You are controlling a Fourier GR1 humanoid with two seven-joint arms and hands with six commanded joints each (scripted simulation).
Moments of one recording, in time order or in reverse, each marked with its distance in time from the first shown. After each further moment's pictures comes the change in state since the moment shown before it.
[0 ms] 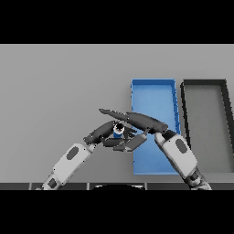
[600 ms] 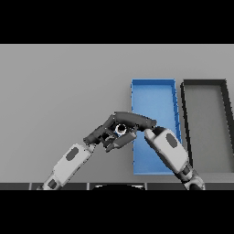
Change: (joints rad) left arm 0.008 -0.006 0.008 -0.023 -0.023 0.008 -0.024; right arm -0.085 0.083 0.027 0.090 -0.076 0.032 0.045
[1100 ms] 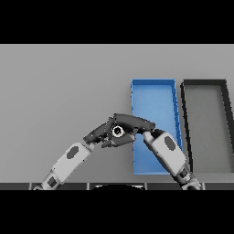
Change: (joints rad) left arm -0.036 0.025 -0.018 0.019 -0.044 -0.003 -0.013; right arm 0.035 0.040 -0.002 -0.017 0.067 0.013 -0.047
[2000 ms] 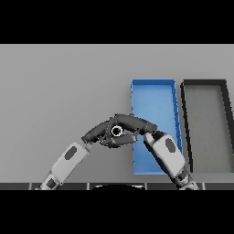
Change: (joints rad) left arm 0.035 -0.002 0.043 0.011 -0.059 -0.044 0.124; right arm 0.030 0.038 -0.033 -0.036 0.024 0.000 -0.015
